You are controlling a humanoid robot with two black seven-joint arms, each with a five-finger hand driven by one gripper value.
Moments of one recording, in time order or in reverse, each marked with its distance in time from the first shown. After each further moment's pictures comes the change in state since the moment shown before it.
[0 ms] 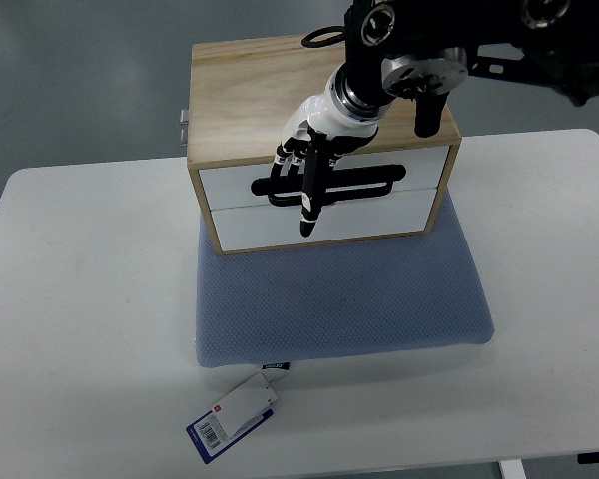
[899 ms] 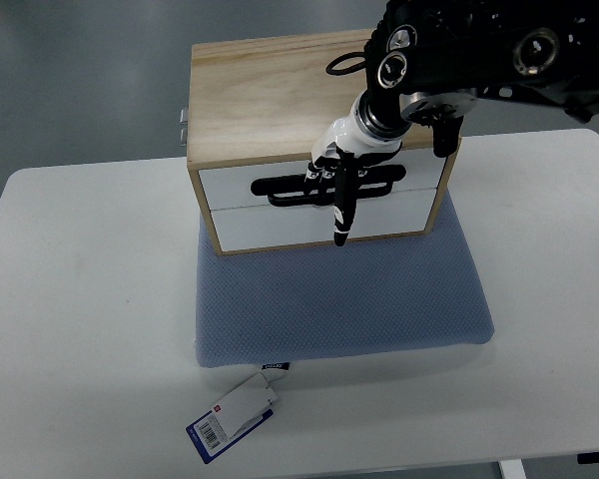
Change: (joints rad) left arm 0.000 0.000 -0.002 0.008 0.000 0.000 0.000; right arm -0.075 -0.005 -0.044 -0.009 -0.104 0.006 0.008
